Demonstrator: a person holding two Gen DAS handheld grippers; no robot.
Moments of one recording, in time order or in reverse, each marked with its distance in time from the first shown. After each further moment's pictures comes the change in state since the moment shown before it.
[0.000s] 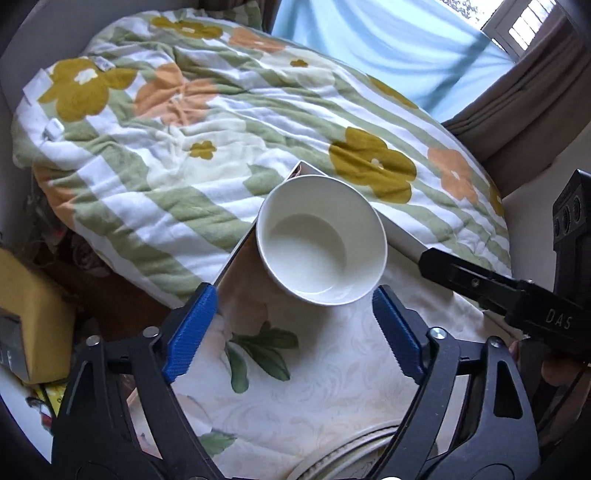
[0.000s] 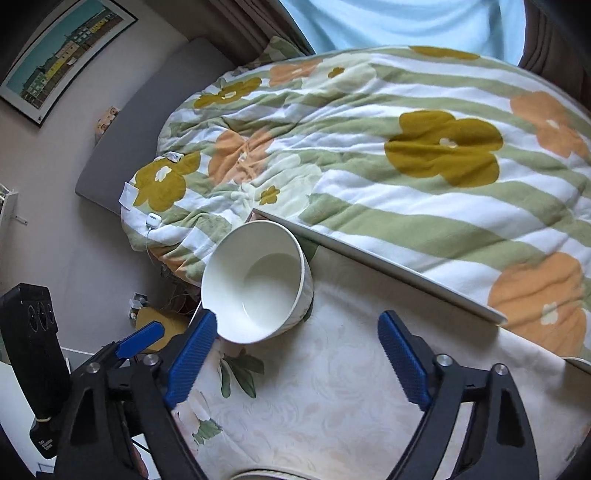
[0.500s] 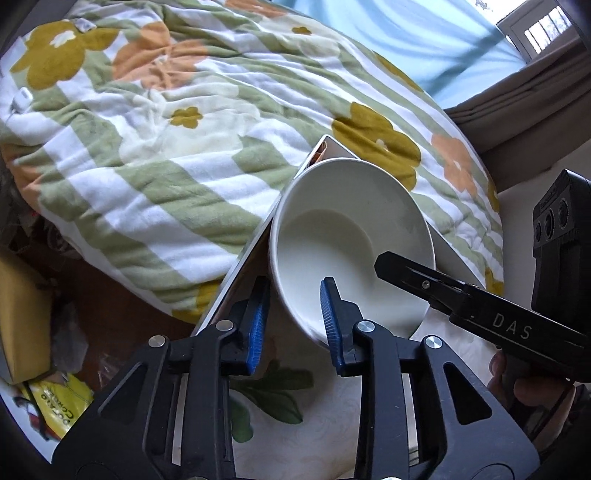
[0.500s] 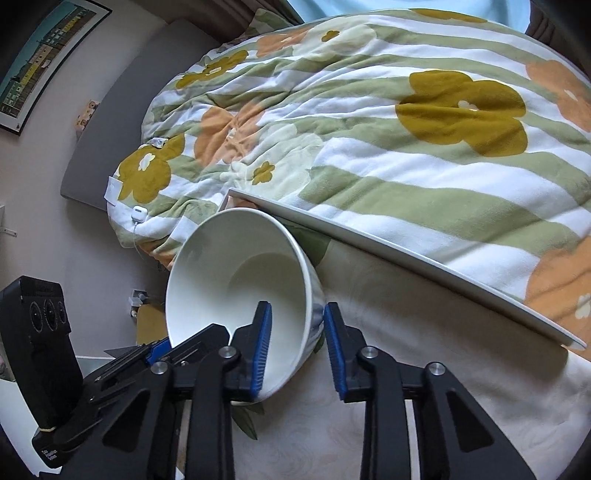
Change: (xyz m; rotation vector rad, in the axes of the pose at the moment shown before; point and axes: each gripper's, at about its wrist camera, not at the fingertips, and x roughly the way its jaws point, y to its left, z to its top) left arm 0.067 0.026 0.018 -0.035 0.098 -0.070; right arm 0.064 -0.001 0.013 0.046 0.077 -0.002
